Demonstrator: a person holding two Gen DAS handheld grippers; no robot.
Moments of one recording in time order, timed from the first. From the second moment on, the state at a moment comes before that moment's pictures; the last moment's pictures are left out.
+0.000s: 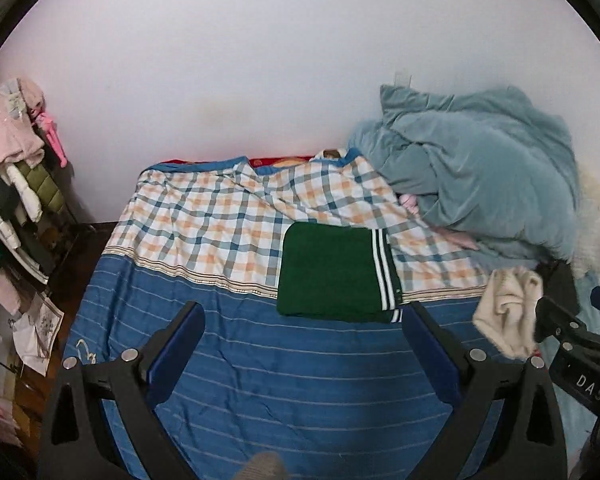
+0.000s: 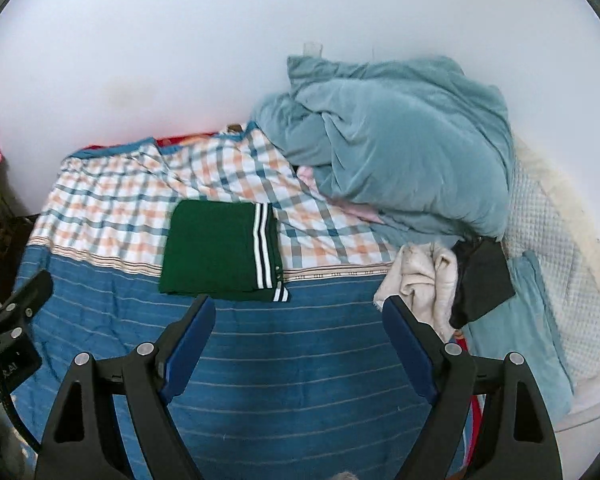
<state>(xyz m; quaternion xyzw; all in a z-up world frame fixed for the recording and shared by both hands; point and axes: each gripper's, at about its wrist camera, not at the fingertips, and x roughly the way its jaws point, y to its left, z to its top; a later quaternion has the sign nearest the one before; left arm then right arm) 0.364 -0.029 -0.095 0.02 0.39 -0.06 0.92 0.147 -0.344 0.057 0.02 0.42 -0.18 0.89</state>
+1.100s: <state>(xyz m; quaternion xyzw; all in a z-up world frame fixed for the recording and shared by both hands) 0.230 -0.022 -0.004 0.02 0.36 -0.04 0.93 -0.015 -0.321 0.192 0.02 0.36 -0.15 0.92</state>
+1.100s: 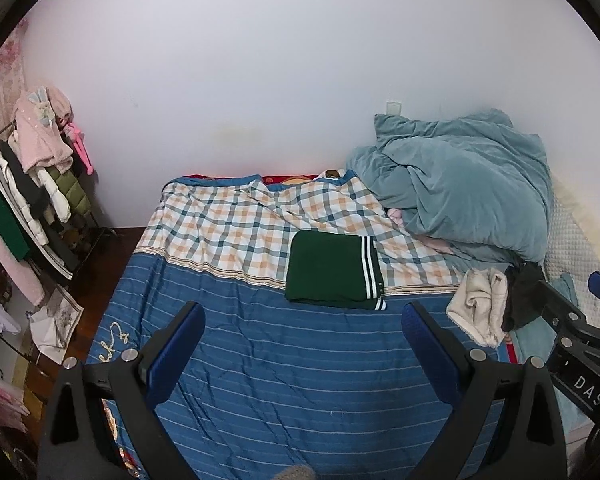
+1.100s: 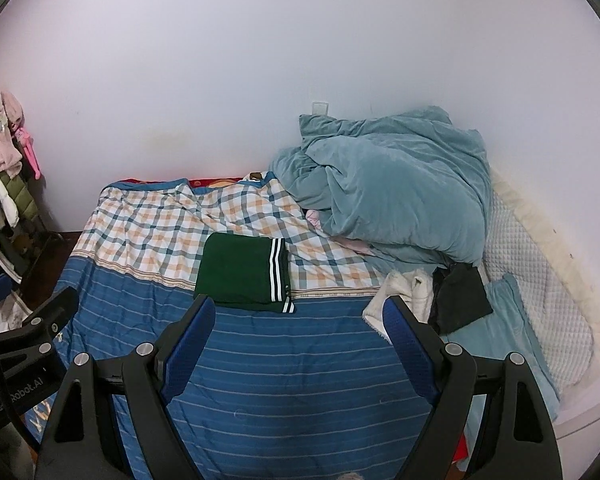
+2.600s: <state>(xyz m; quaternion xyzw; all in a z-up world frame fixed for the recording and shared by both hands) 0.220 -0.022 0.007 0.03 0.35 -0.04 0.94 -0.011 -0.327 0.194 0.02 0.35 -0.12 0.93</state>
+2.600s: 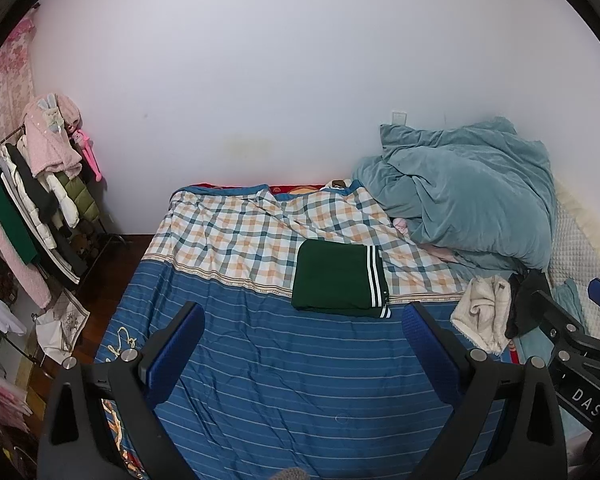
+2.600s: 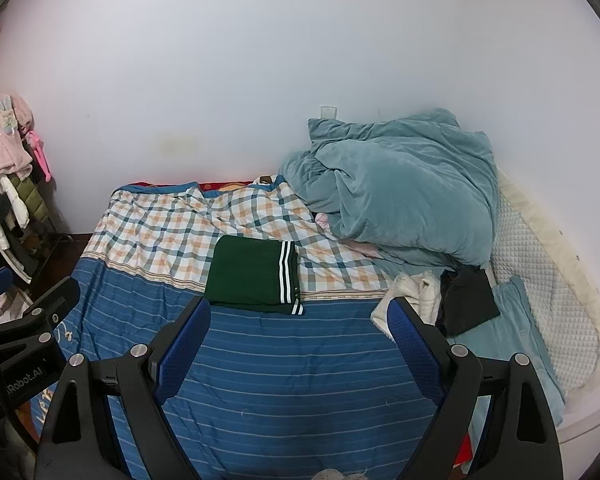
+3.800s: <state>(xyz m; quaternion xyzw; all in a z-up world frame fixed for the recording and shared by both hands) 0.218 -0.024 0.015 0.02 0.35 -0.03 0.94 -0.005 -0.320 0.194 0.02 0.35 -0.12 0.93</state>
